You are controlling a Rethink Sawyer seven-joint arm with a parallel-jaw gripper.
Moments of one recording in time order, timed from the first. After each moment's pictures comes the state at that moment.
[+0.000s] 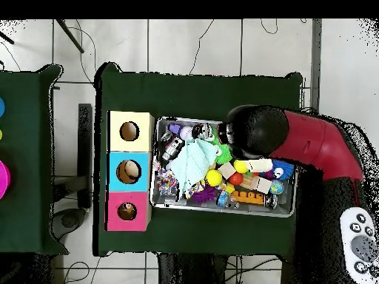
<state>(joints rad) -0.45 -0.74 0.13 1.39 -0.17 0.88 1.32</state>
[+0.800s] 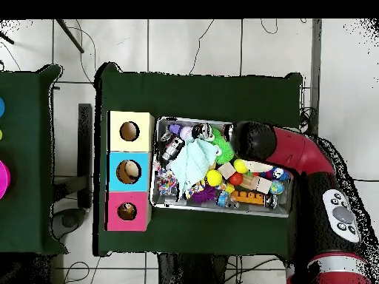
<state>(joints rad) -0.51 -0.54 0.13 1.42 -0.17 0.53 1.32</state>
